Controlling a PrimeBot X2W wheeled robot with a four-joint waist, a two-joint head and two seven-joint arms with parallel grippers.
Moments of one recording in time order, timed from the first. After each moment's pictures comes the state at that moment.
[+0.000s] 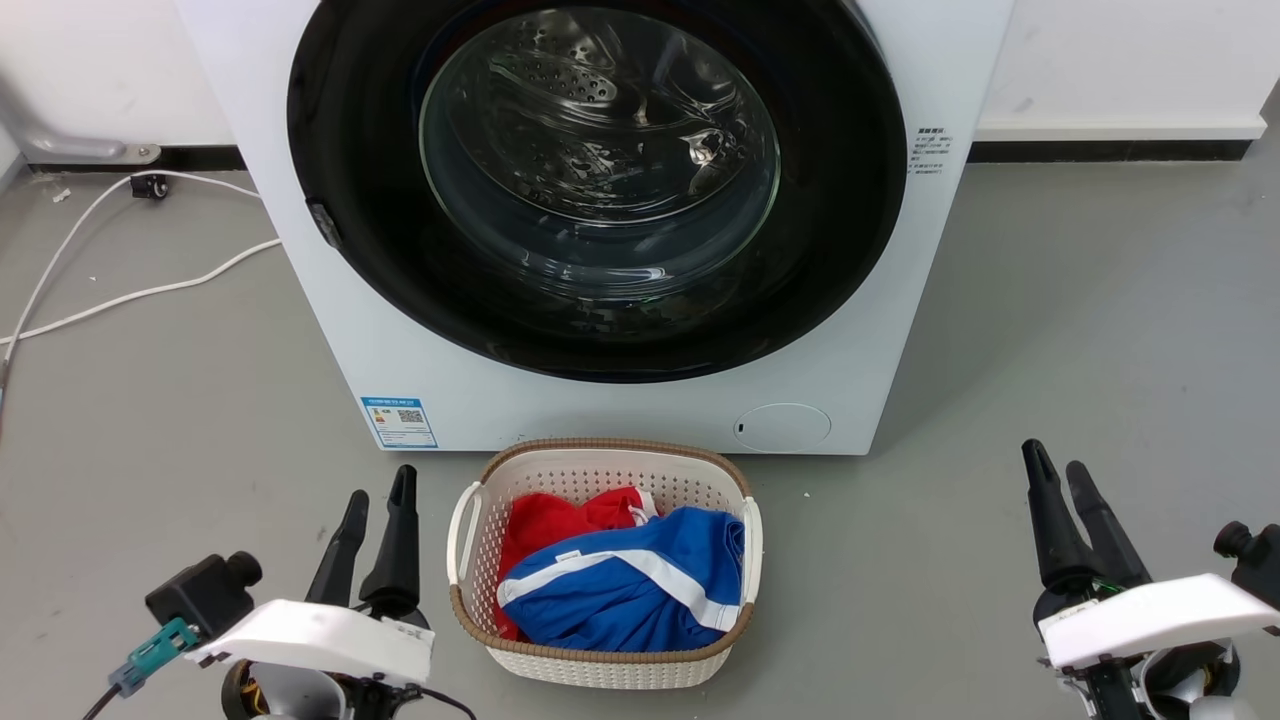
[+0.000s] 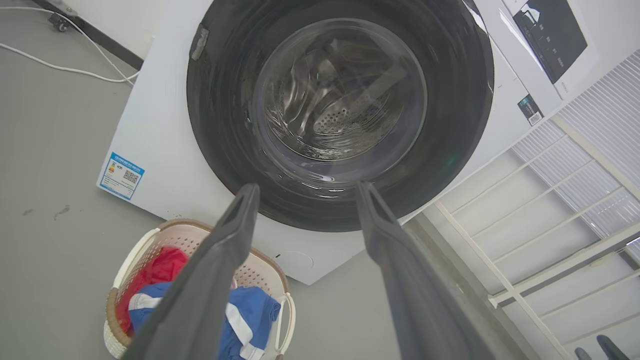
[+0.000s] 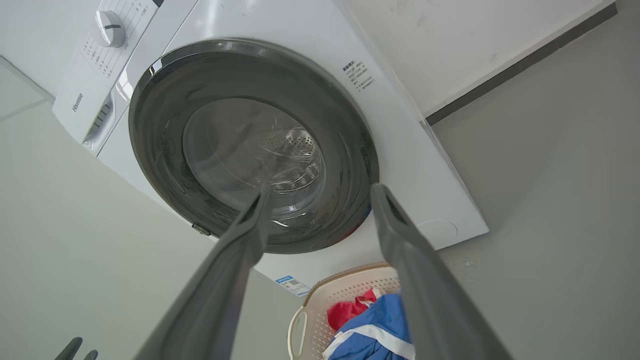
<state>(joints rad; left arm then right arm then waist) -0.06 0.08 -0.02 0.17 -0.82 -0.11 -0.09 -0.04 -0.05 -0.05 0.11 0.76 0.13 -0.02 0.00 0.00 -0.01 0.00</state>
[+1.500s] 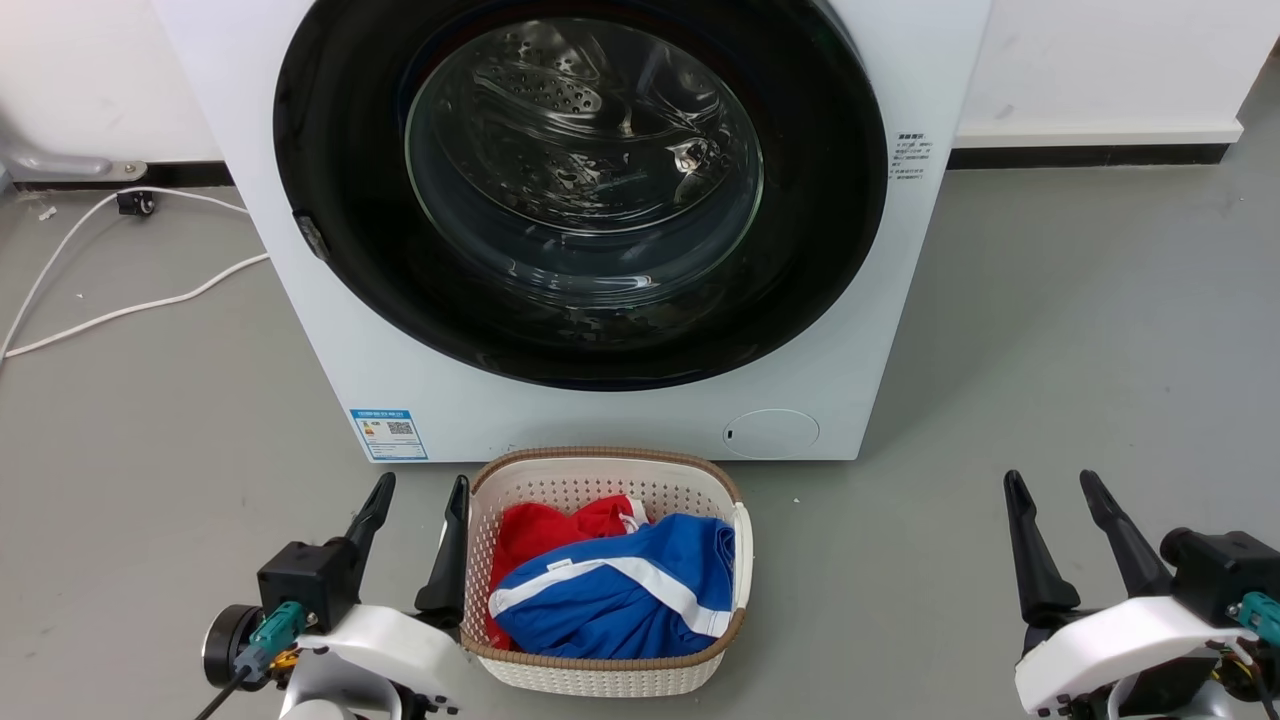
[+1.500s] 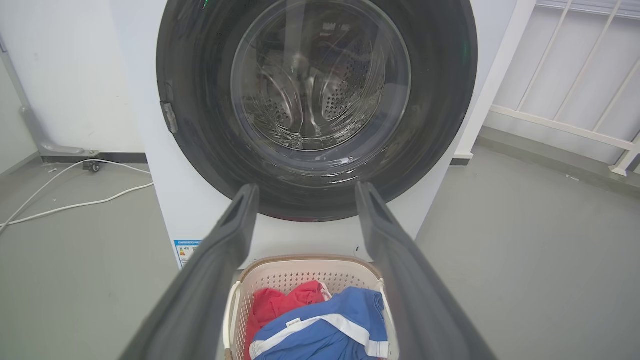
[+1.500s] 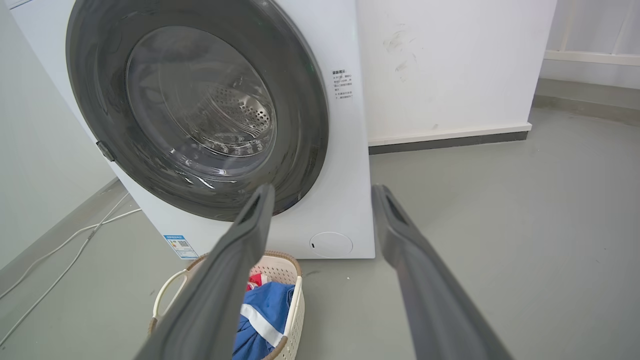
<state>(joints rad) -0.09 0.15 -0.14 0.23 -0.29 -0.08 -0.20 0.02 -0.05 -0.05 0.02 0.22 0.13 -0.01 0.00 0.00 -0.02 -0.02</state>
